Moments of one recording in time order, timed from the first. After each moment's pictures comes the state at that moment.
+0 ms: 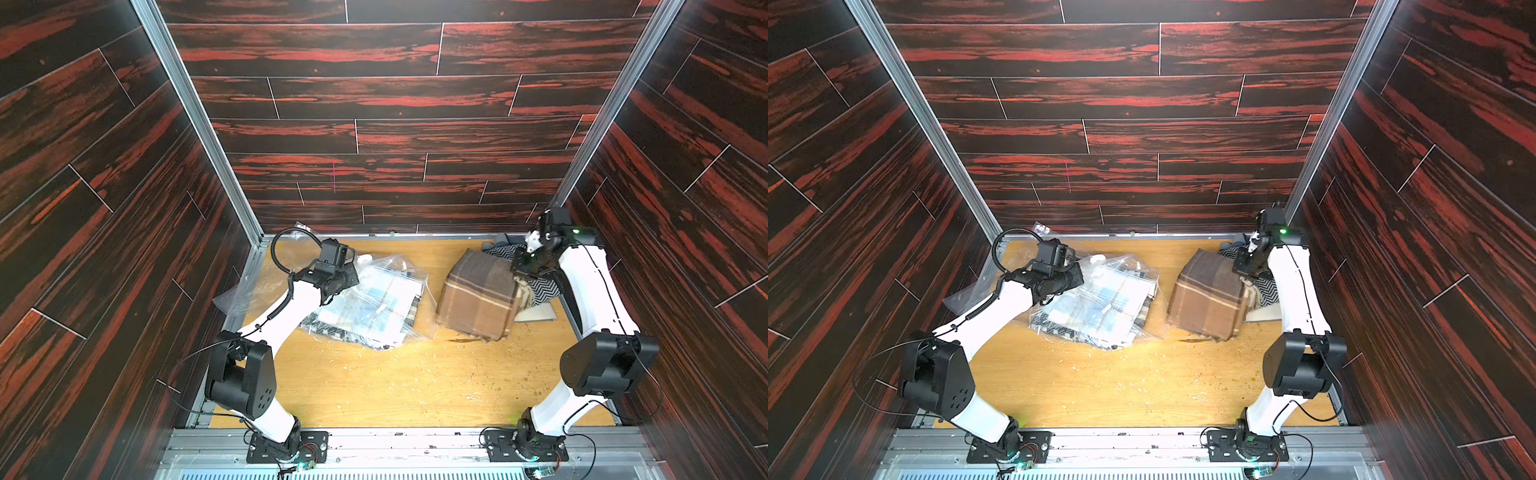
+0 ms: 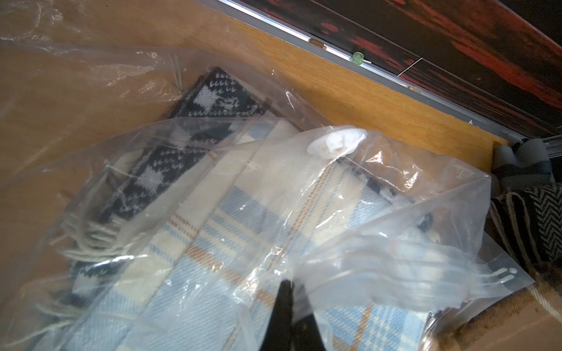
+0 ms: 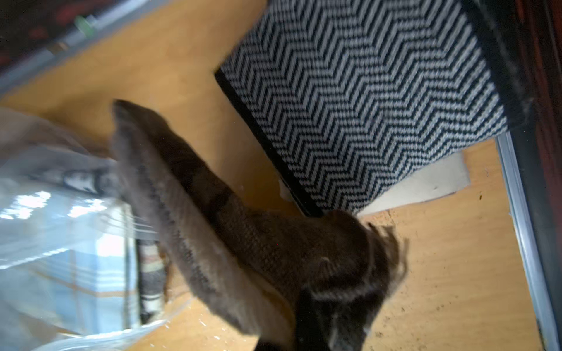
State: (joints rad) left arm -0.31 1.61 1.27 -0.45 -0.04 -0.57; right arm -0.05 1.71 1.83 -1.24 -0.13 0.26
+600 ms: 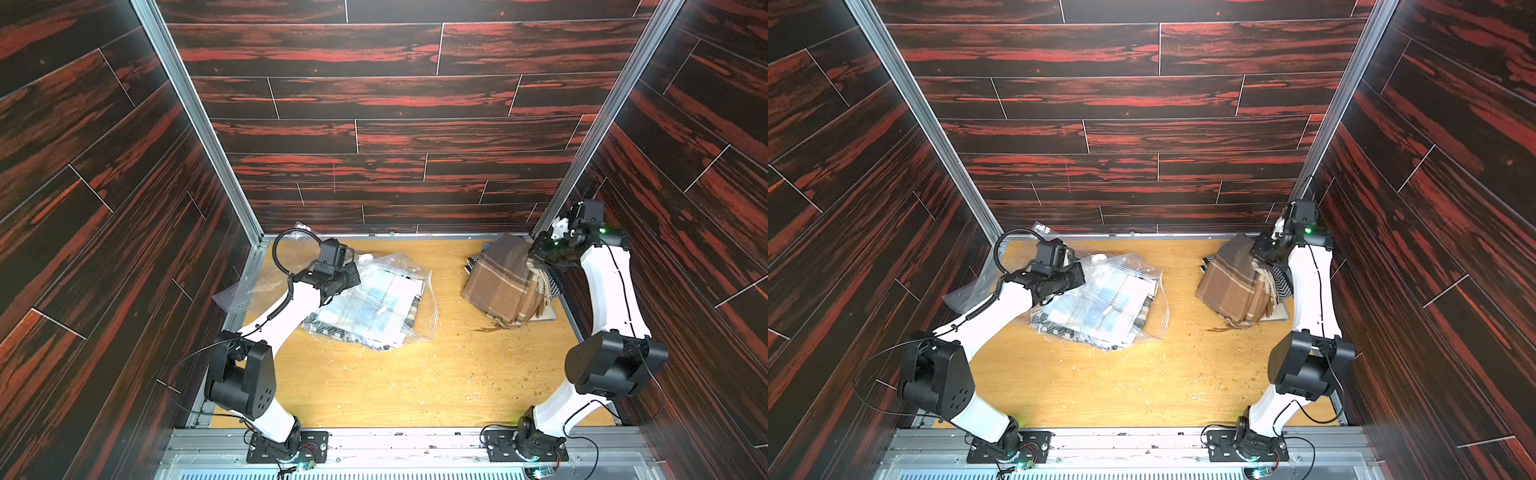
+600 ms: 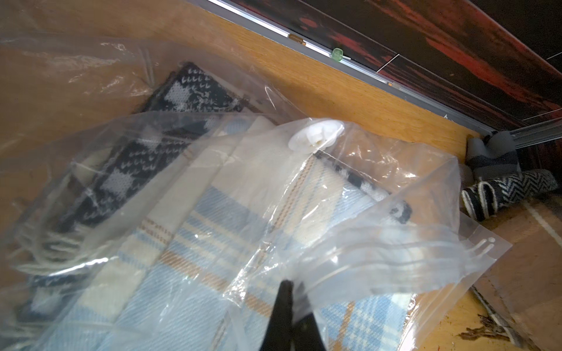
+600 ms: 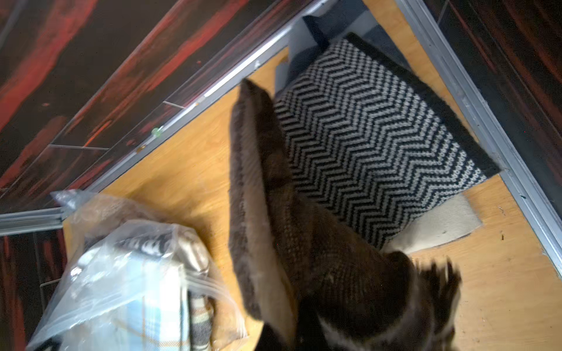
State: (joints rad) left arm -0.31 1.61 1.25 -0.40 0.03 -0.57; right arm -0.19 1.72 1.82 -1.06 -0.24 0.36
